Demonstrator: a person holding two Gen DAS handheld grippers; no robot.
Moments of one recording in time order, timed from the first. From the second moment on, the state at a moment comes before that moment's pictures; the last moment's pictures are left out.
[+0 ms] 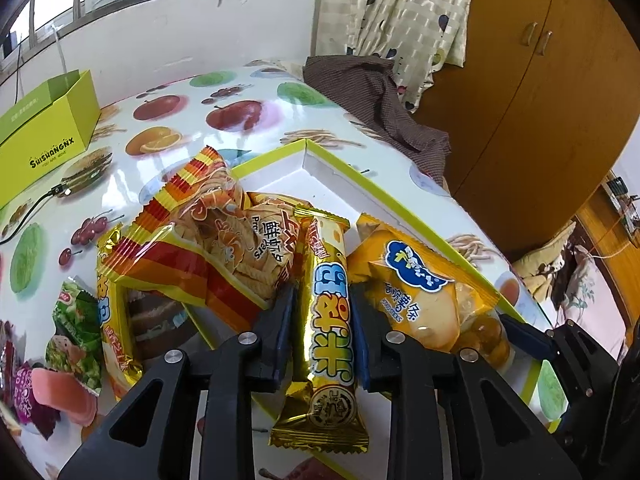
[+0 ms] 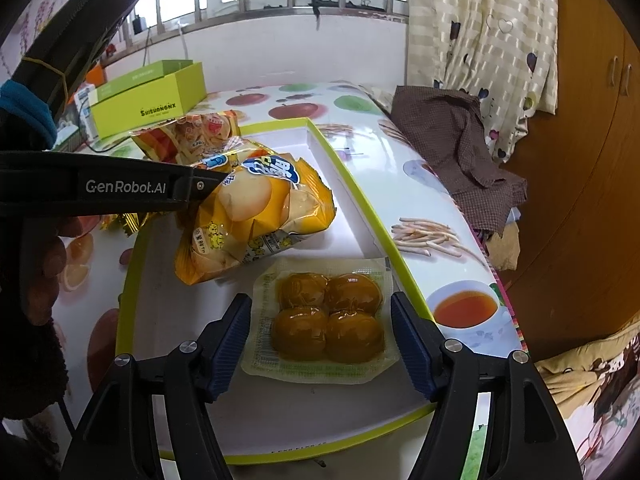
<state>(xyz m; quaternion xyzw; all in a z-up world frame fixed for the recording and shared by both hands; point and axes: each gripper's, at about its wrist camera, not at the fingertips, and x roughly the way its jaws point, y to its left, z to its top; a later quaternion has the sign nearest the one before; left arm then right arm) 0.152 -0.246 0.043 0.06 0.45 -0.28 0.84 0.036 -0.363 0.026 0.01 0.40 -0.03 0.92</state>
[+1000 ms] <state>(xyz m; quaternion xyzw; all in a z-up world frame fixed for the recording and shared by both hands) 0.139 -0.237 0.054 0.04 0.44 -0.29 0.85 0.026 -0.364 0.035 0.04 0.39 -0.03 0.92</state>
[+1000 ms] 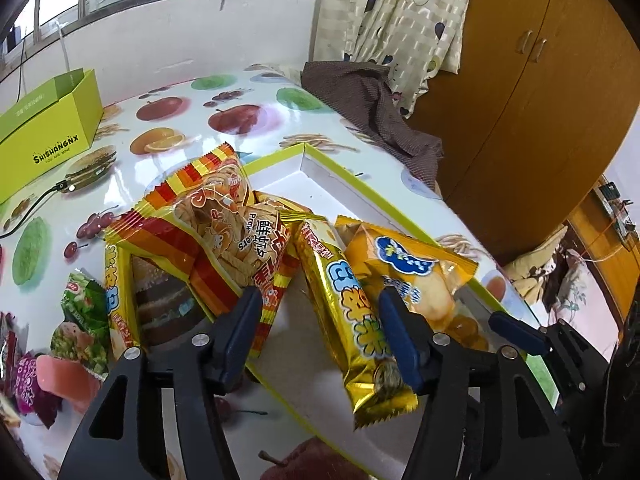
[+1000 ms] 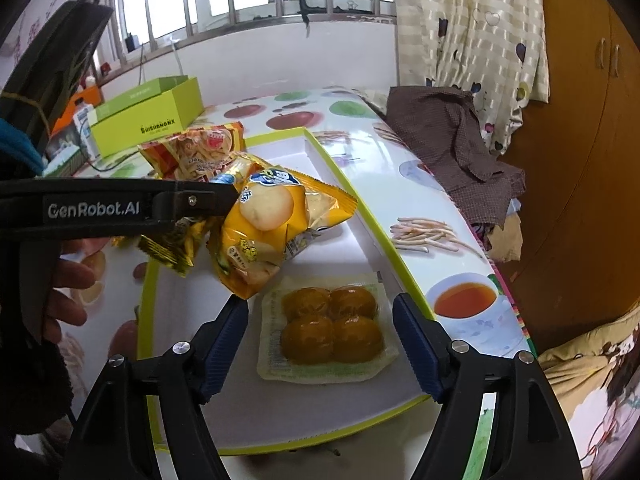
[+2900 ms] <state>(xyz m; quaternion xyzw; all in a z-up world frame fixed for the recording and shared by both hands) 0.082 -0.062 0.085 -0.02 0.39 -0.17 0.91 0.041 -0.261 0.082 0.02 0.35 0.06 0.93</state>
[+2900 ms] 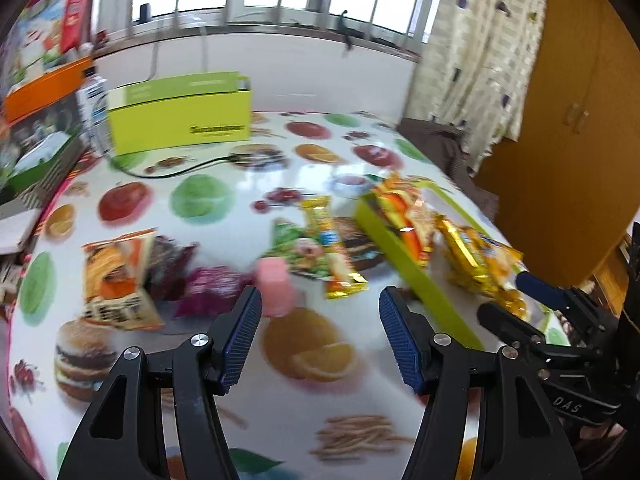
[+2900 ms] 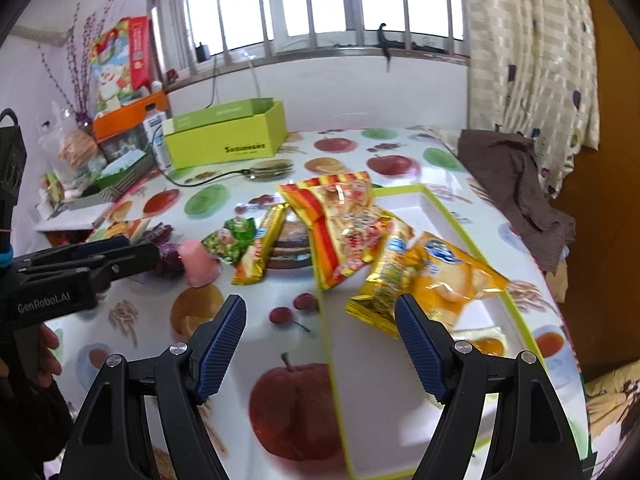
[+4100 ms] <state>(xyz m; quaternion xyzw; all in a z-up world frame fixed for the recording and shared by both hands) 0.143 0.088 0.047 -0.11 0.43 -0.09 0.89 0.149 -0.105 0.064 -0.07 0.39 0.27 0.87</state>
